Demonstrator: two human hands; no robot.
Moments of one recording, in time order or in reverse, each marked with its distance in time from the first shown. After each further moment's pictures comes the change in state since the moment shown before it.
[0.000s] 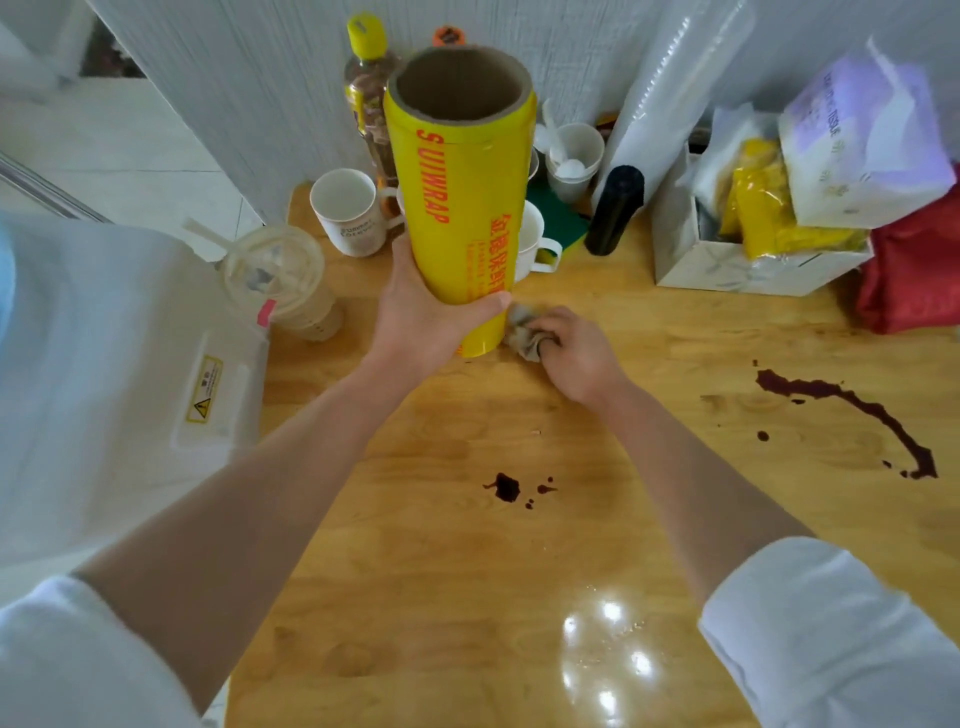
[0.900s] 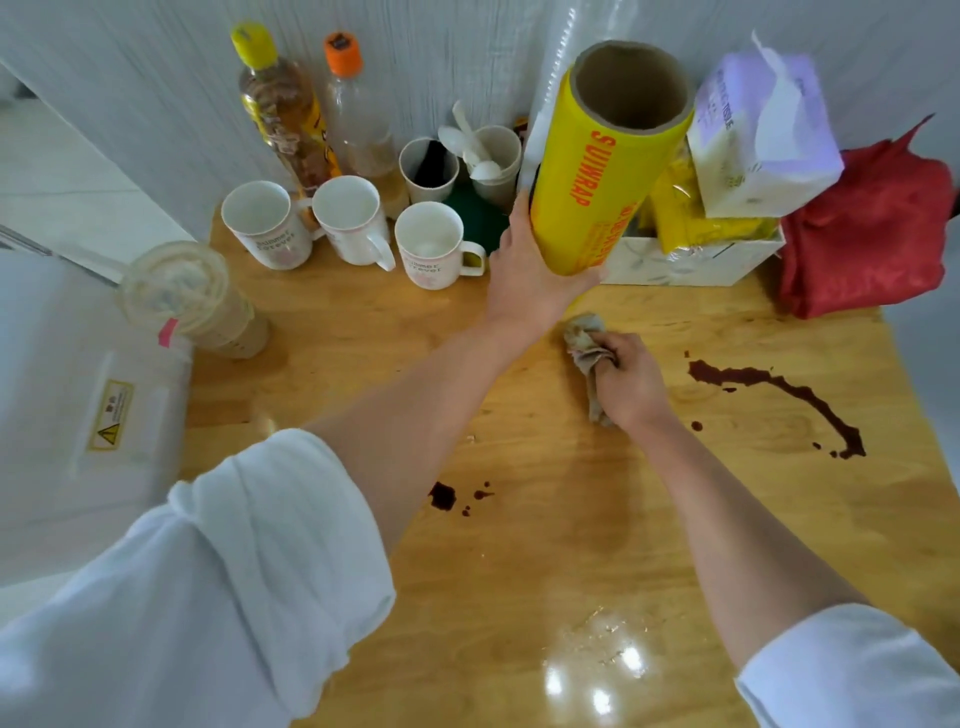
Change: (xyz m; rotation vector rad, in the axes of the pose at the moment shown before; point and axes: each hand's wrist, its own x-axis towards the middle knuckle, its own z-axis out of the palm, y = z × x) left_hand 0.024 0.067 0.167 0.073 -0.173 0.099; right_hand -0.055 0.086 -0.062 0.169 0.262 0.385
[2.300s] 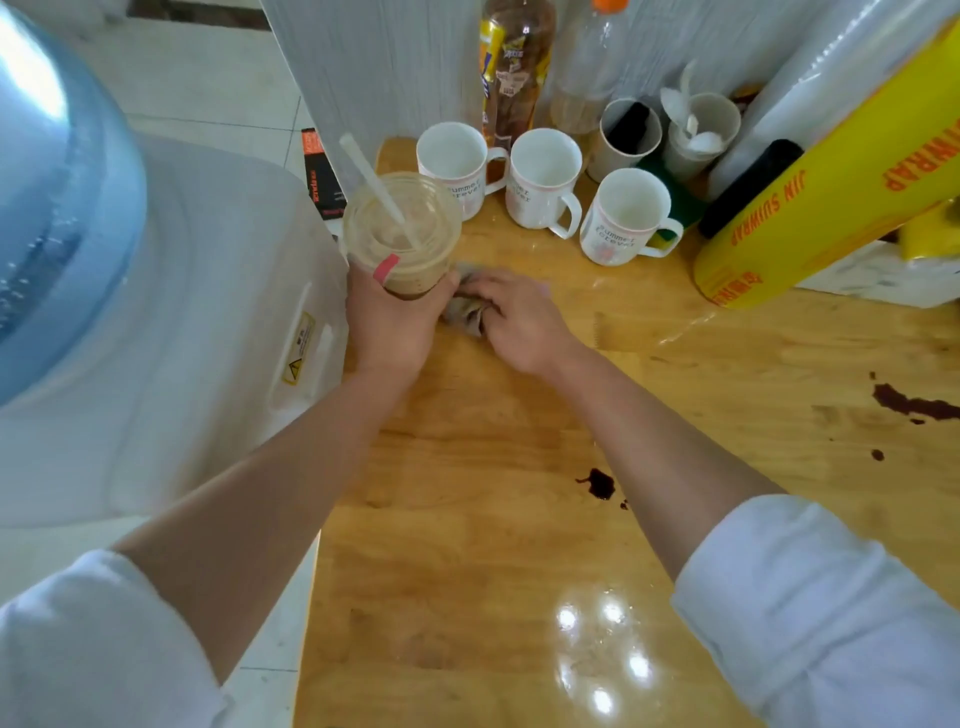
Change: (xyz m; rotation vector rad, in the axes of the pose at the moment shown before) left_hand -0.073 -0.195 -0.220 -0.133 0.562 -0.319; right_hand -0.020 -0.183 0.213 -0.291 -0.410 -0.659
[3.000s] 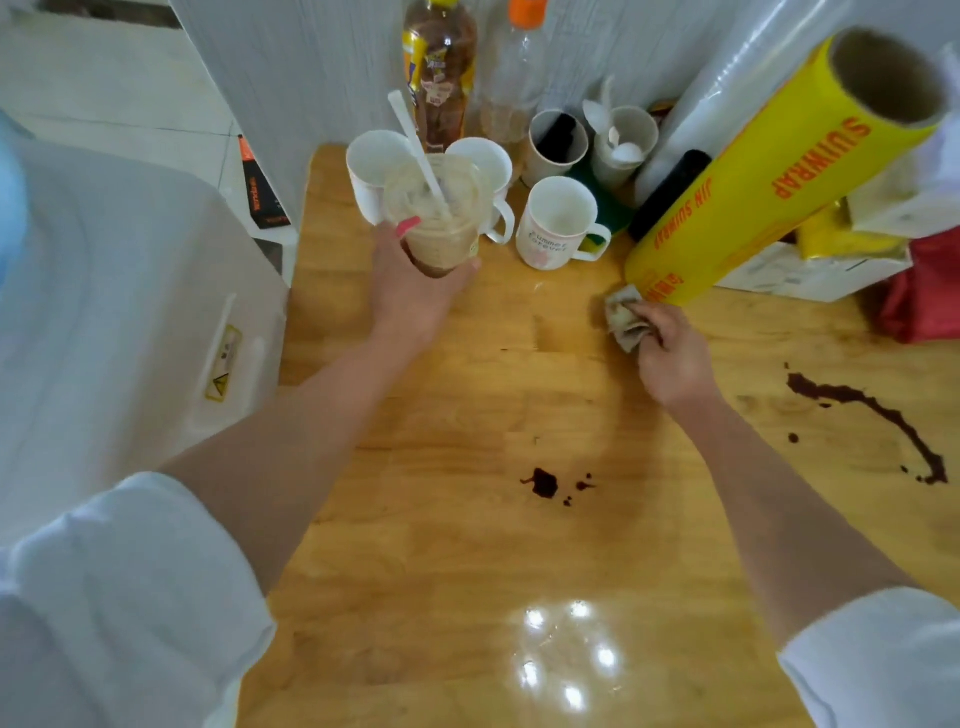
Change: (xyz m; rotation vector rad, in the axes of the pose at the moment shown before) left_hand 0.003 0.038 0.065 0.023 -0.231 0.099; right_hand -0.122 0.125 -0.089 0.027 0.373 0.546
